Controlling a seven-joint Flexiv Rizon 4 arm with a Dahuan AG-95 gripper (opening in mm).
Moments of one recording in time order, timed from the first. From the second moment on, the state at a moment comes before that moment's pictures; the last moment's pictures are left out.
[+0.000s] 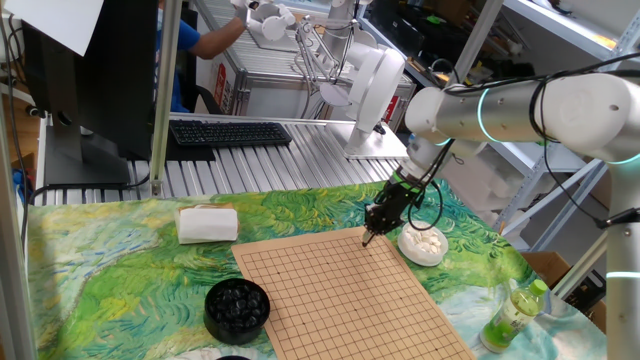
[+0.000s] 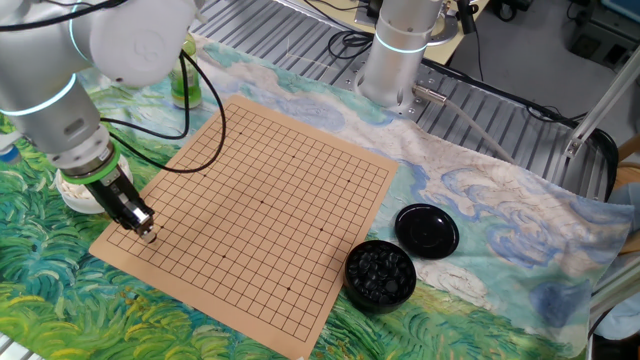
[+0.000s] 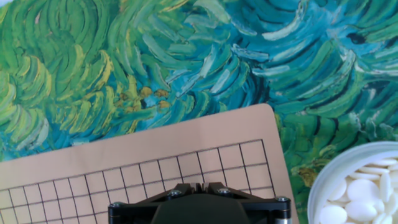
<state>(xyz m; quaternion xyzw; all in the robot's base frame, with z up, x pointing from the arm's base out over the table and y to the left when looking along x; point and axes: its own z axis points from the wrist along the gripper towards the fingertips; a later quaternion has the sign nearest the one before) 0.666 -0.189 0.017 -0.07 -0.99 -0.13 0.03</state>
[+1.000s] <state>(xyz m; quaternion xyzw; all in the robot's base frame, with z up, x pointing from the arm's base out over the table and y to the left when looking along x) 0.666 -0.186 0.014 -0.07 -0.99 -0.13 0.04</state>
